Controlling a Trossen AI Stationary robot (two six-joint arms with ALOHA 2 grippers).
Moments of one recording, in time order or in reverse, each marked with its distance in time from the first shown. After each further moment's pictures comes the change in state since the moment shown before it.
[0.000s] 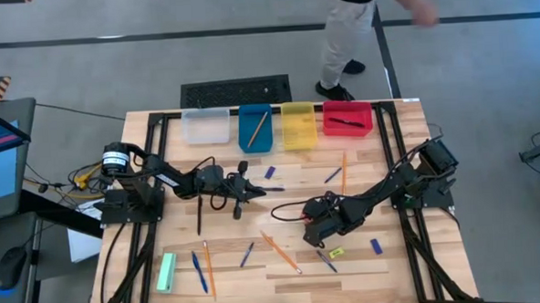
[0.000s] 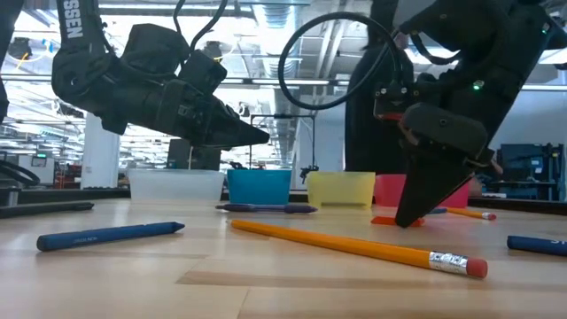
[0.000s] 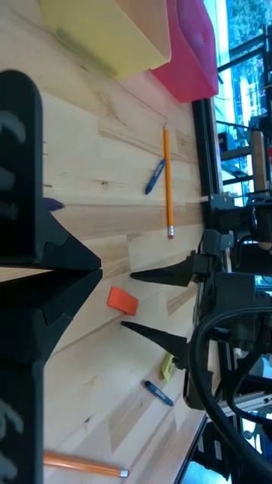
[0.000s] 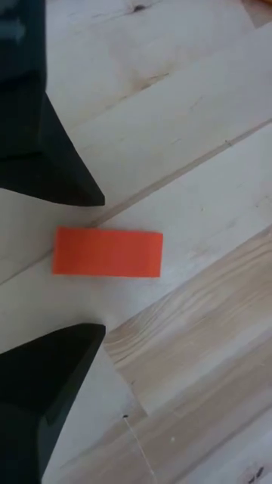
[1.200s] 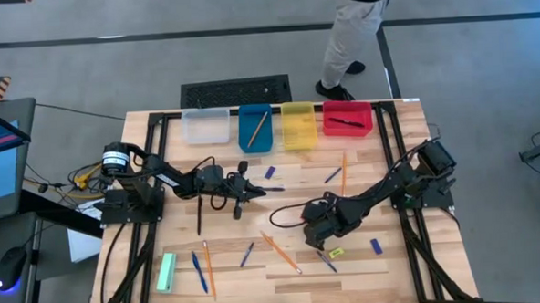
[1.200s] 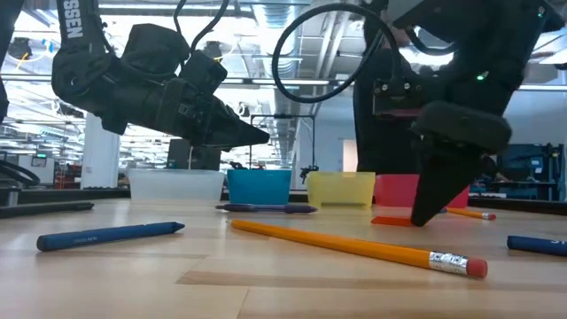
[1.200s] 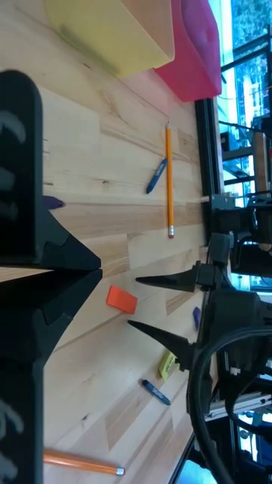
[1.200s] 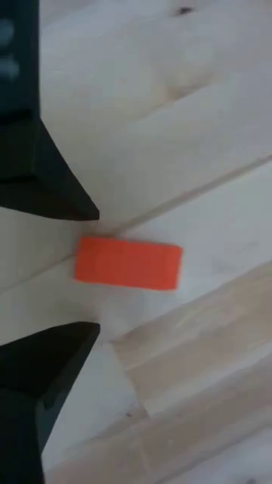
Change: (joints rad) left arm 0.000 0.000 0.000 0.000 0.000 -0.019; right arm 0.003 0.007 0.084 -0.163 -0.029 -0.090
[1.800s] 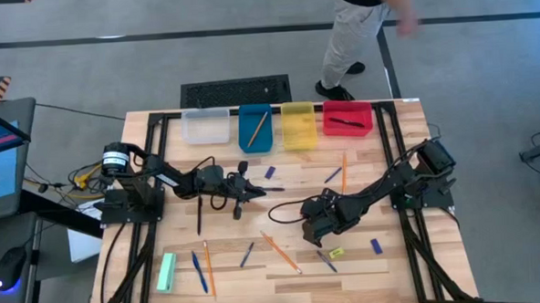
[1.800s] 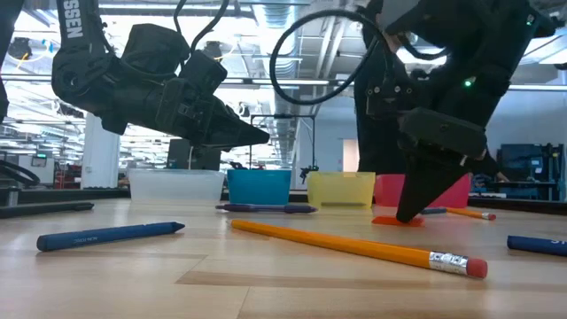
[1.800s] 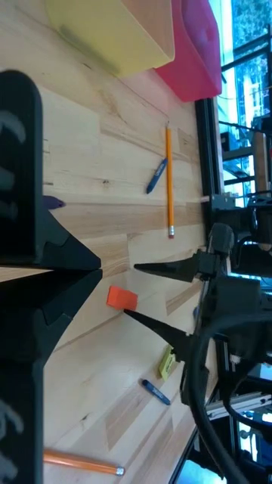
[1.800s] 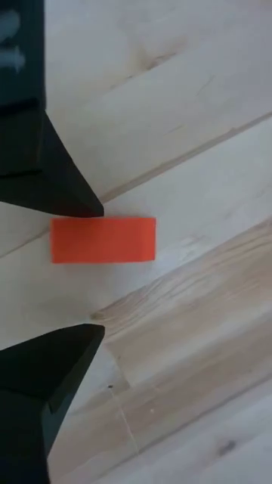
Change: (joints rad) left arm 0.000 0.000 0.000 0.000 0.000 -0.001; right arm -0.018 0.000 -0.012 0.021 0.050 -0.011
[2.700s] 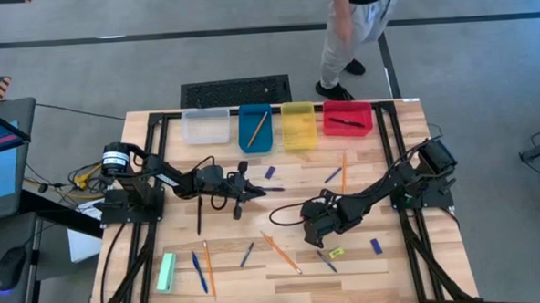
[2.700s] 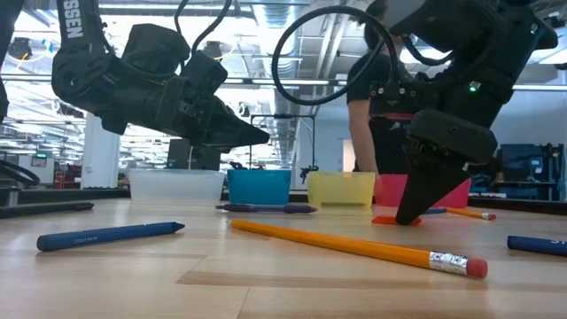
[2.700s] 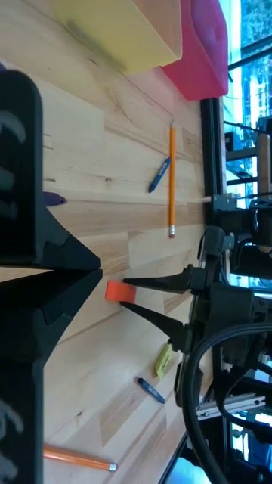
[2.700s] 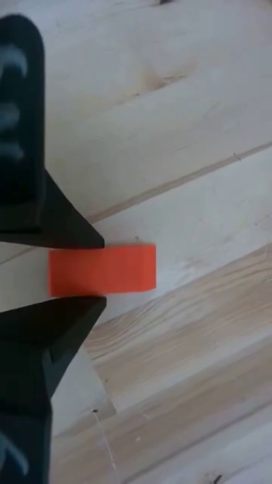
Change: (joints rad) left arm 0.000 0.000 0.000 0.000 0.000 -0.036; right arm -0.004 -0.003 -0.053 0.117 -0.031 -0.064
